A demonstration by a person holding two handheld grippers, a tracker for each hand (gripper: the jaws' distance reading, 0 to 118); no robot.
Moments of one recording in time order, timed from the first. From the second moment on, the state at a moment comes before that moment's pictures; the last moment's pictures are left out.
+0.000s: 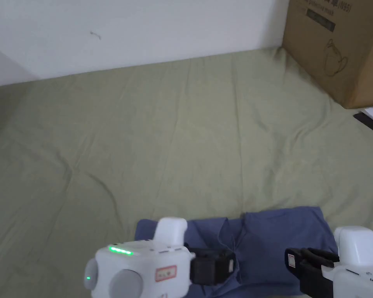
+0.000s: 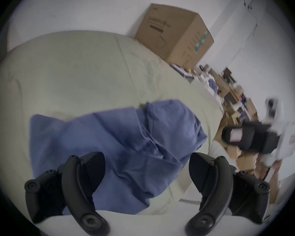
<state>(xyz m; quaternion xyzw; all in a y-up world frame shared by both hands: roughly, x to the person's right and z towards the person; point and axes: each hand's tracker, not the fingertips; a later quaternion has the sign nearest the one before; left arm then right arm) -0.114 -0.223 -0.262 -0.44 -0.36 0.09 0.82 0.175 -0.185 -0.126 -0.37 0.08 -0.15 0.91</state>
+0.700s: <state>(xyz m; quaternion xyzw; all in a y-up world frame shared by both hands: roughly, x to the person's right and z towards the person) -0.064 -0.269 -0.270 -0.52 -0.33 0.20 0.76 0.187 -0.192 -0.121 -0.37 0.08 -0.19 0.91</state>
